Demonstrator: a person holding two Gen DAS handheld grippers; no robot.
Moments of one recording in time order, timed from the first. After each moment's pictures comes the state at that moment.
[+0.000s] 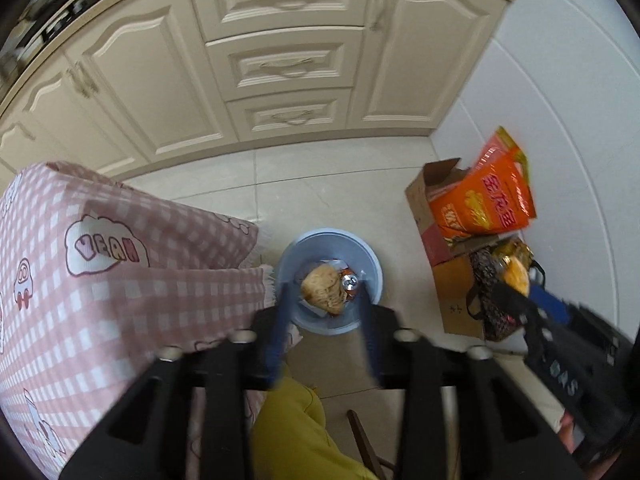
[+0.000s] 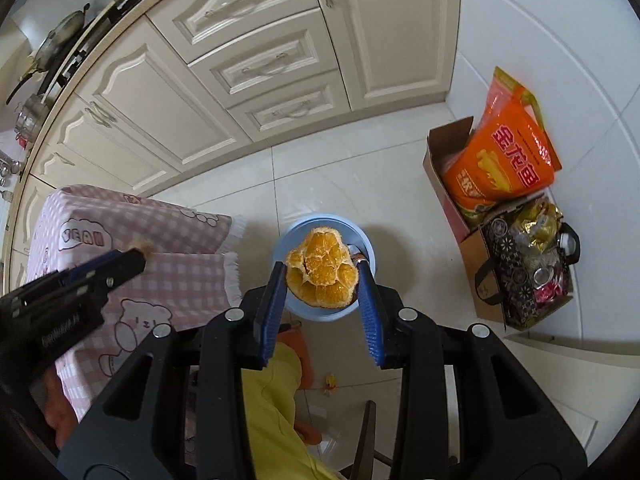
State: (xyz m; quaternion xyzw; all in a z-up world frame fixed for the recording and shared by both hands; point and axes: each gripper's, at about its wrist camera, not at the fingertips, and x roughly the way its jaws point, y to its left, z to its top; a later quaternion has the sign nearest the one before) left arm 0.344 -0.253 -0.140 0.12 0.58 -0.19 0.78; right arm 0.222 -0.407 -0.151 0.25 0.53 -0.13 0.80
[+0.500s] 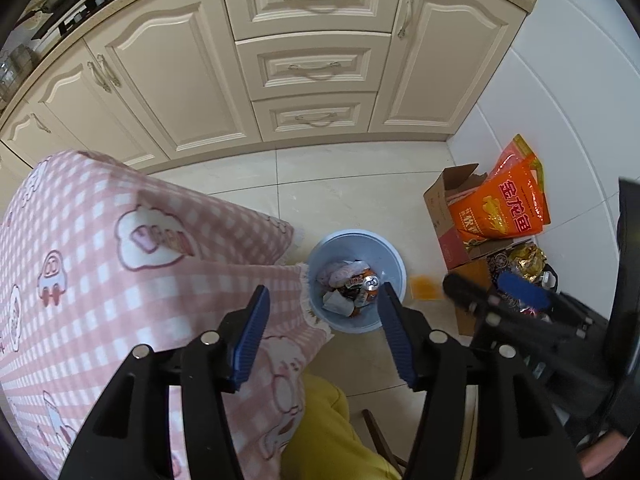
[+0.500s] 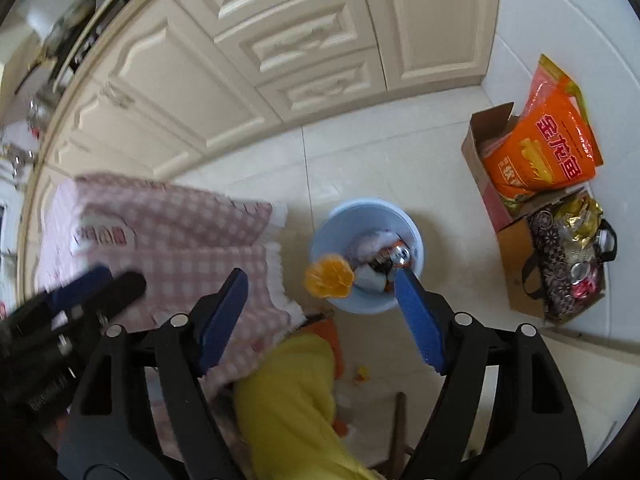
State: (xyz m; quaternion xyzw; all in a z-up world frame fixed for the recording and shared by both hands) left arm 0.351 -0.207 -0.127 0.12 0.57 -0.18 0.79; right arm 0.270 -0.365 -0.164 0.28 0.54 -0.09 0.79
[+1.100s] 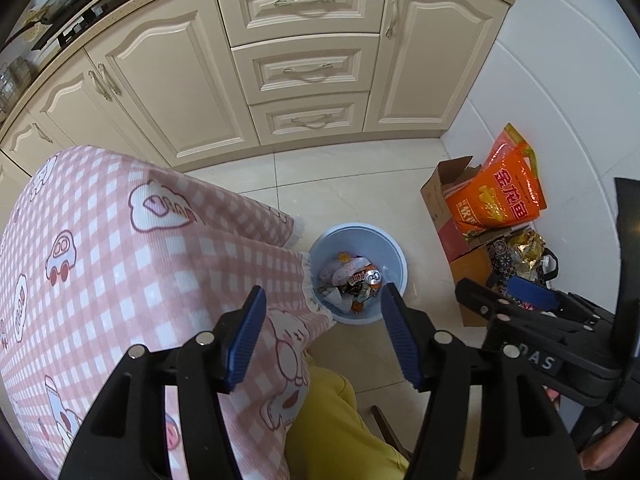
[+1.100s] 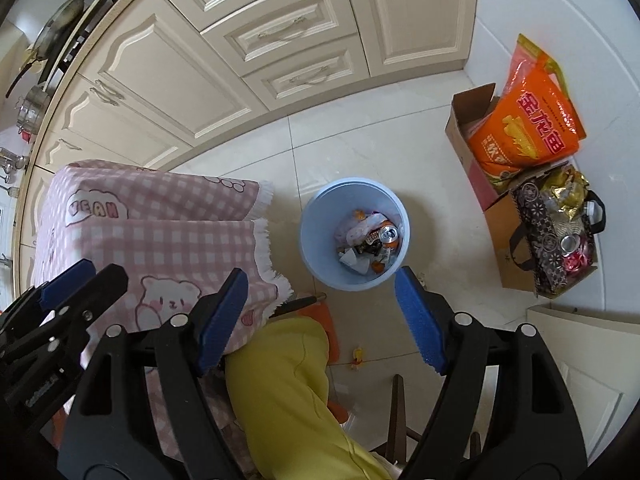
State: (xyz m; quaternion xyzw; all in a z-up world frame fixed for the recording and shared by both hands) left arm 0.316 -0.196 -0.122 0.14 0.56 -0.19 0.80; right arm 0.232 -0.355 -0.161 0.28 0.56 -0.11 0.78
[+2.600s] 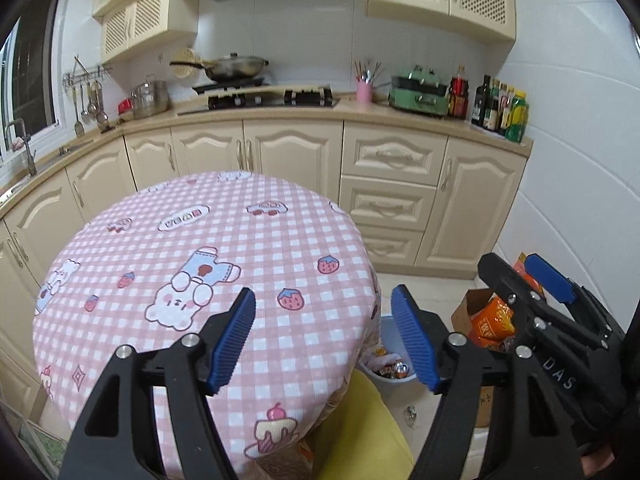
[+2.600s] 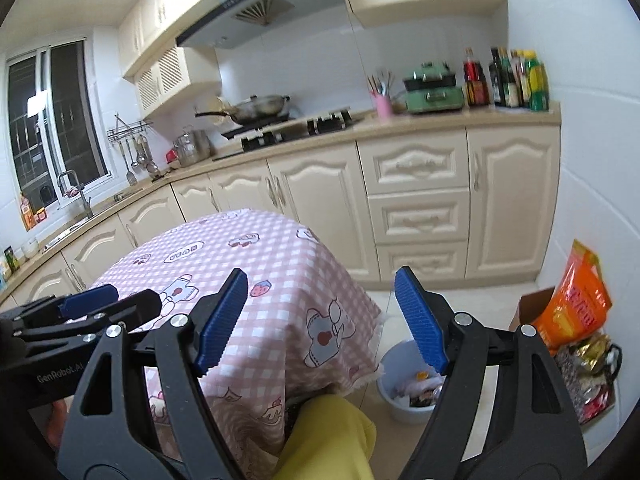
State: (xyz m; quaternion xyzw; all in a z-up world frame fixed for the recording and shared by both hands) left arm 0.068 -0.032 -0.029 0.02 0.30 -0.08 0.95; right arm 0.051 -0.215 -0.044 0.12 0.19 0.04 0.97
